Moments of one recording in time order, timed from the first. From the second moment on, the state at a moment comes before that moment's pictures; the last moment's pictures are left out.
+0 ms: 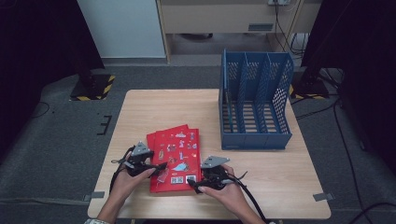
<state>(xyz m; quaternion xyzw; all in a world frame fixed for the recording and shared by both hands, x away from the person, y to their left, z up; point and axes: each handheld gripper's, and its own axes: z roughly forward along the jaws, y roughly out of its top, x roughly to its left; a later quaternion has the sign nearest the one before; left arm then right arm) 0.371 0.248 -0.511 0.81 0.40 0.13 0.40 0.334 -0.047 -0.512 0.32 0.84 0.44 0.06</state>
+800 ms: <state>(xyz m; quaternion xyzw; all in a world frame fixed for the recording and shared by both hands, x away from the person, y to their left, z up) 0.368 0.245 -0.510 0.82 0.39 0.13 0.40 0.327 -0.046 -0.512 0.30 0.84 0.45 0.04</state>
